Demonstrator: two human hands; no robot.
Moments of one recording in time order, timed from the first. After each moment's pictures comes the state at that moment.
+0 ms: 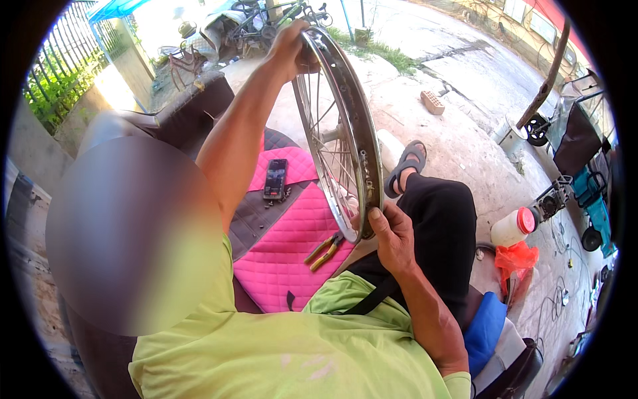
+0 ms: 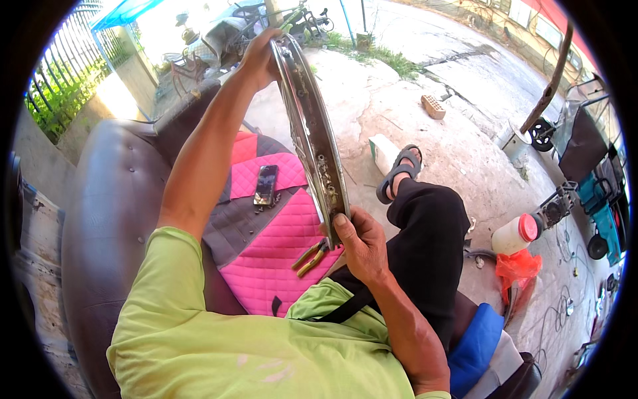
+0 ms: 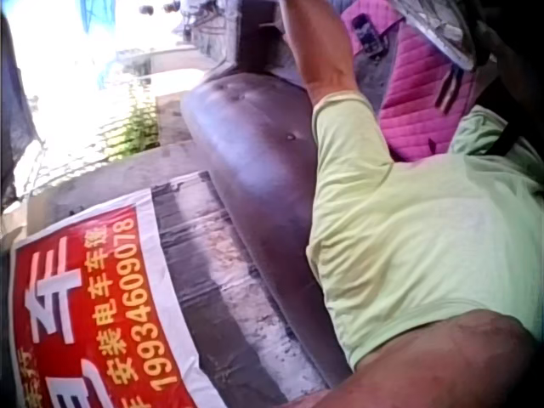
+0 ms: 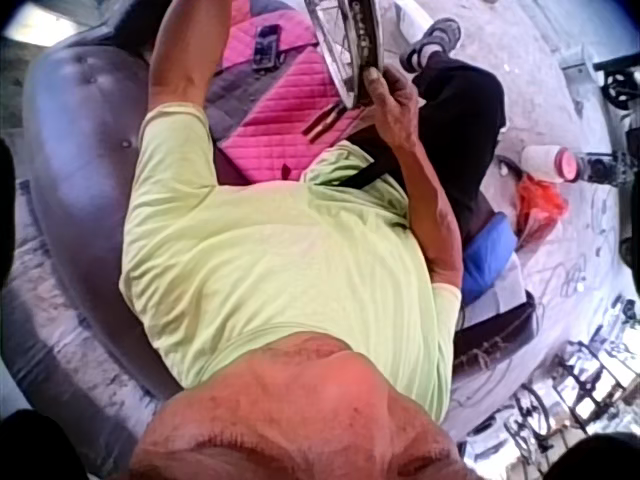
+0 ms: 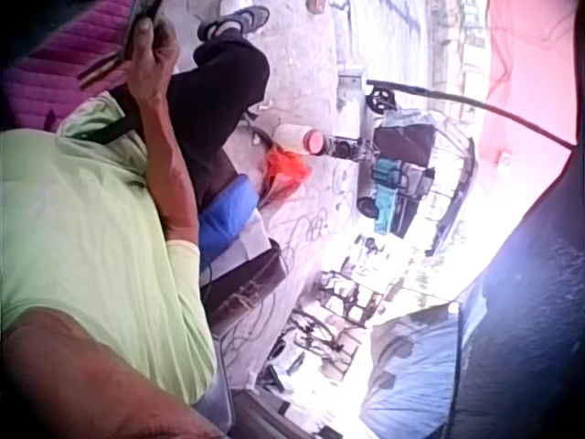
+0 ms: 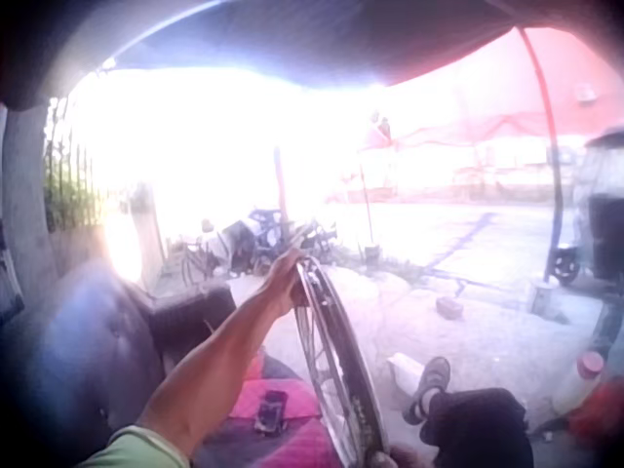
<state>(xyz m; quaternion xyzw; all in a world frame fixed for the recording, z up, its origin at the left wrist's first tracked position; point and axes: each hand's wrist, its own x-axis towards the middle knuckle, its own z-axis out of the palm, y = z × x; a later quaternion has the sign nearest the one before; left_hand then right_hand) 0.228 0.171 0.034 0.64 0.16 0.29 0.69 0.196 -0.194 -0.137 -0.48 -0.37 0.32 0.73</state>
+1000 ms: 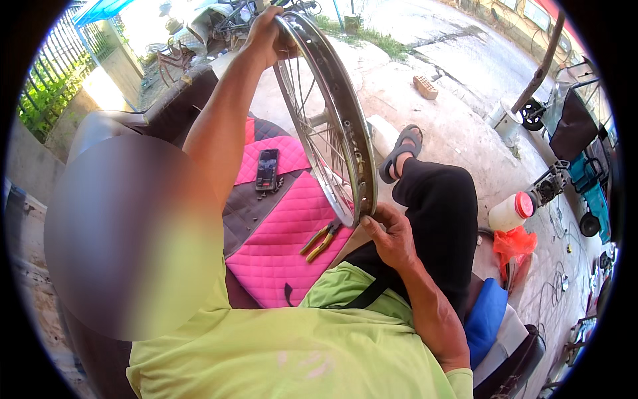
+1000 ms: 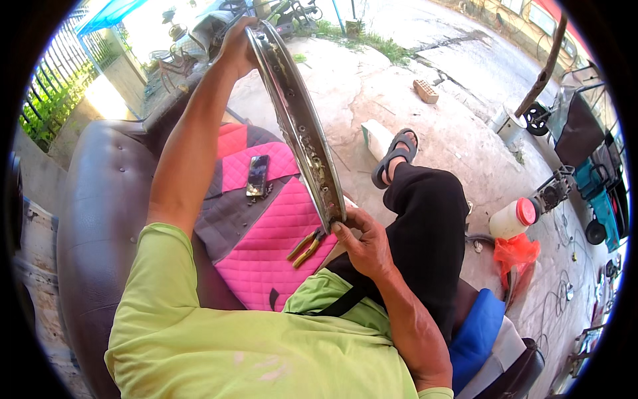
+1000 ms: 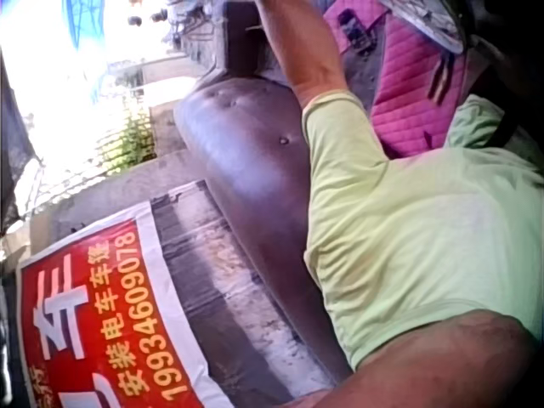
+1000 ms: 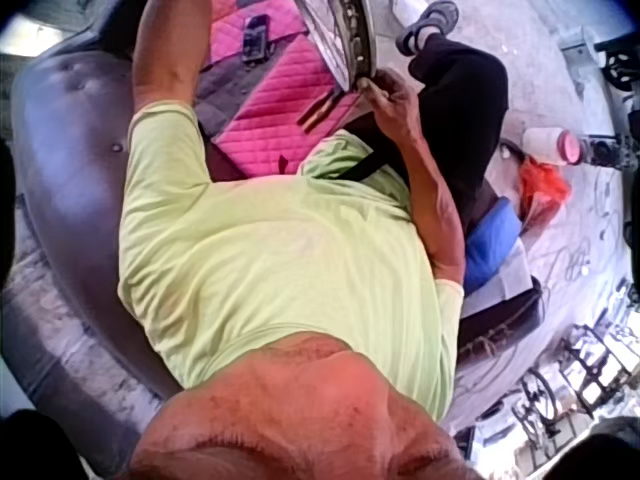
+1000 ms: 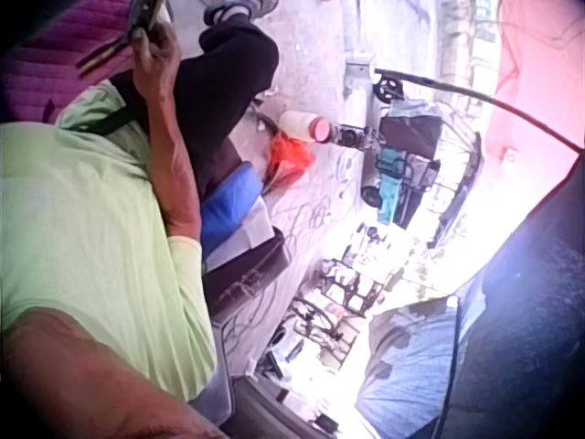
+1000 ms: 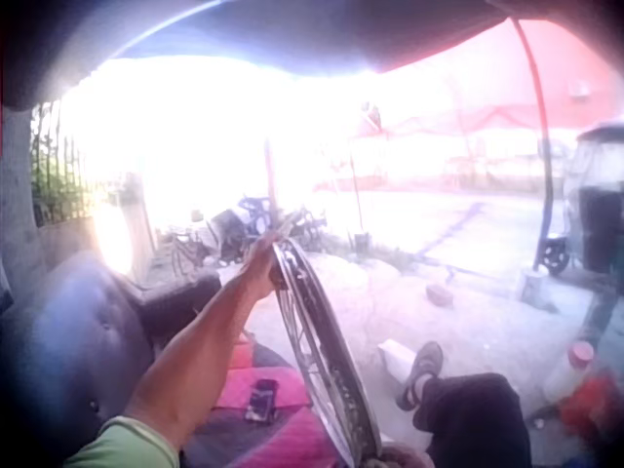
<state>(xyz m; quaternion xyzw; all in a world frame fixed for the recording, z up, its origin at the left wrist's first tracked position) 0.233 0.216 0.024 0.62 0.12 0.29 0.72 0.208 -0.212 -0.183 -0.60 -0.39 0.28 0.64</state>
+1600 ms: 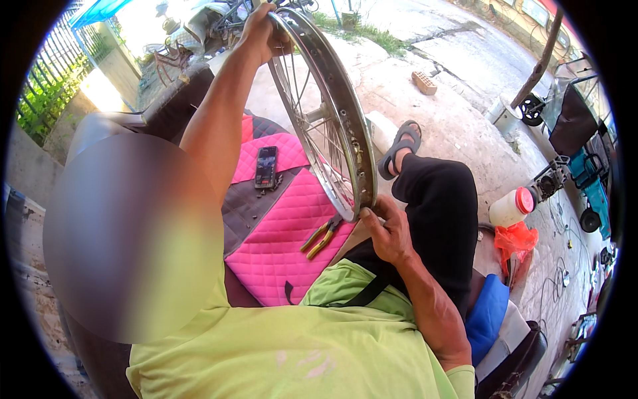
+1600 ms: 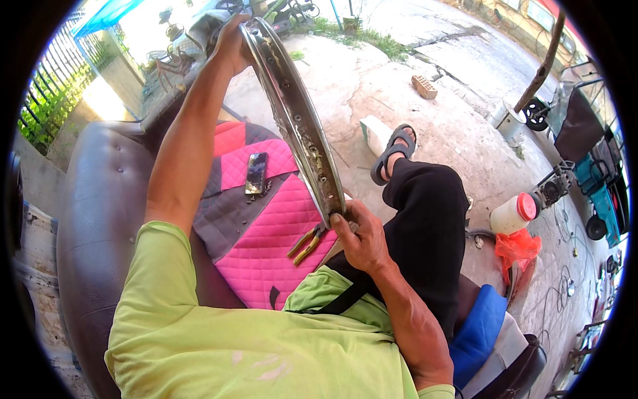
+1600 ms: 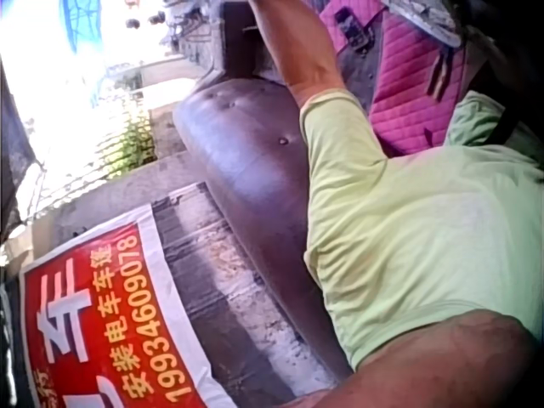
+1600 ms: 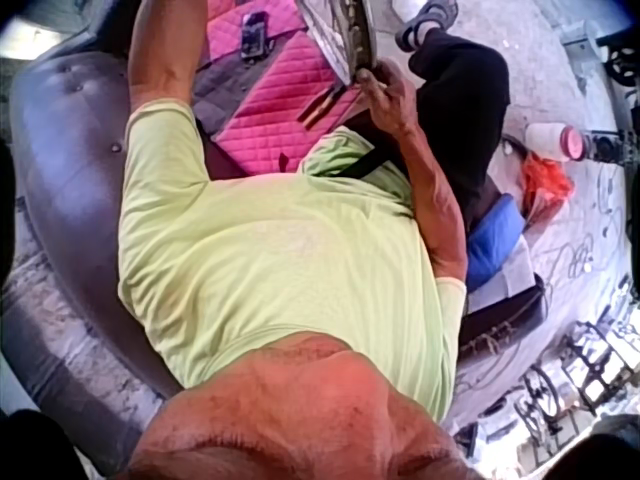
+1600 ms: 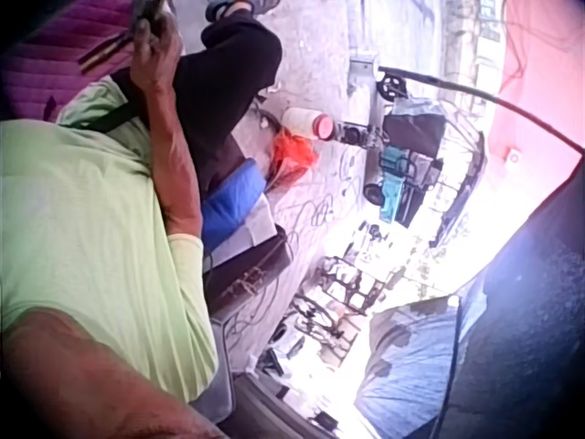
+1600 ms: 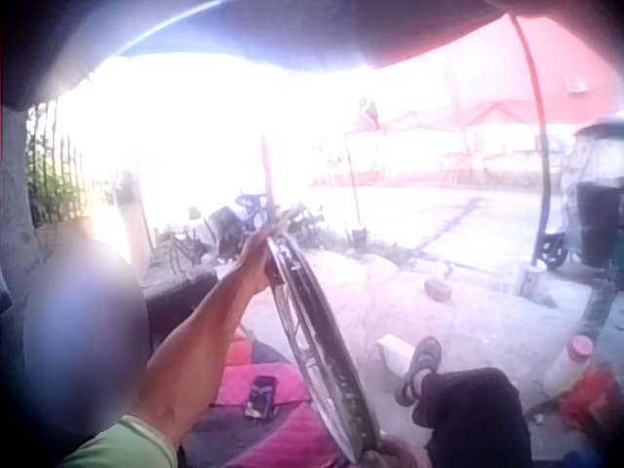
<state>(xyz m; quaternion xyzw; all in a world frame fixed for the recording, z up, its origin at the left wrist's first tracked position) 0.229 0.202 0.028 0.61 0.16 0.29 0.73 0.207 -0.208 -0.176 -0.63 -0.43 0.20 0.61</state>
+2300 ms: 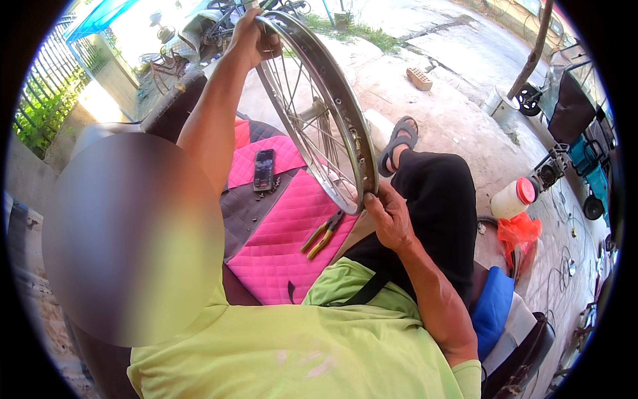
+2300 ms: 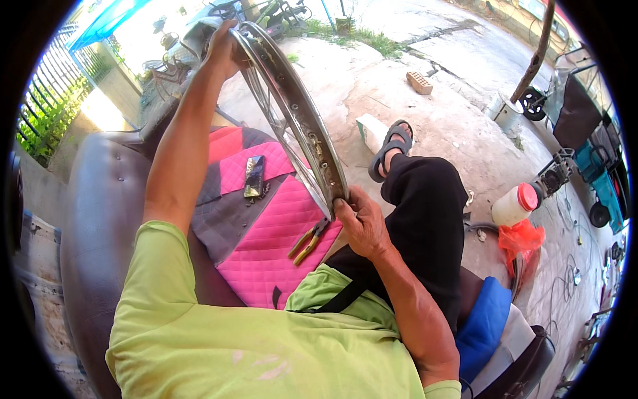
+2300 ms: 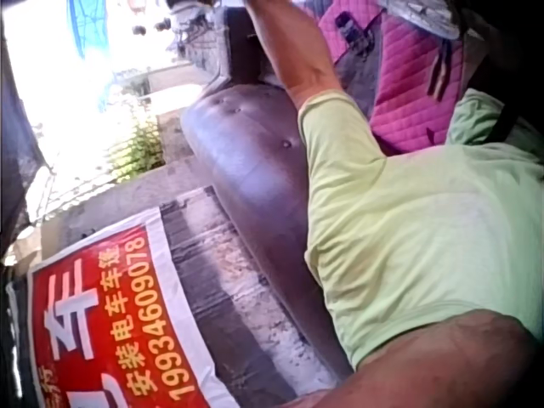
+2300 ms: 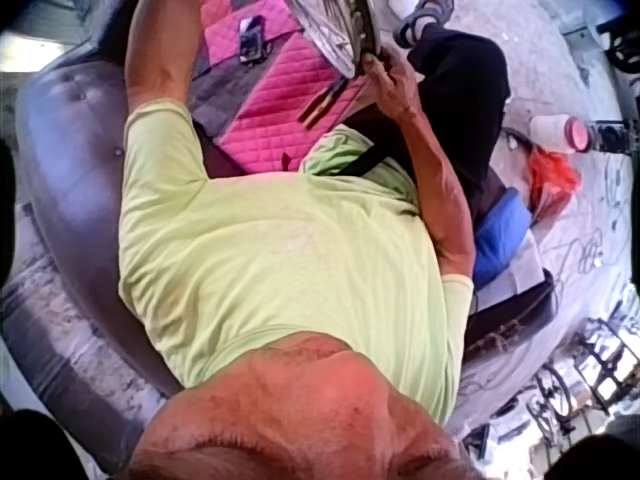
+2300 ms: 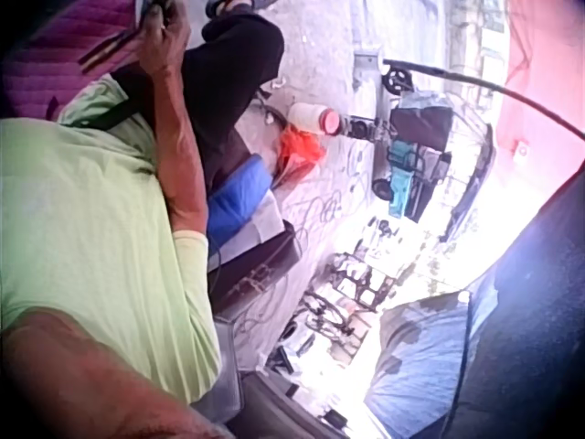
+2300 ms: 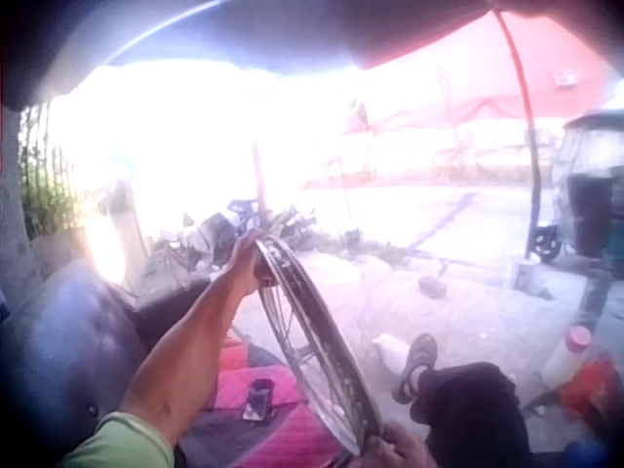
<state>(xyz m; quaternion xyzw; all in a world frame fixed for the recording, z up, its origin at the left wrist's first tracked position) 0.241 0.206 0.026 0.62 0.23 0.33 0.68 0.228 -0.200 -0.186 -0.60 -0.41 0.24 0.64</state>
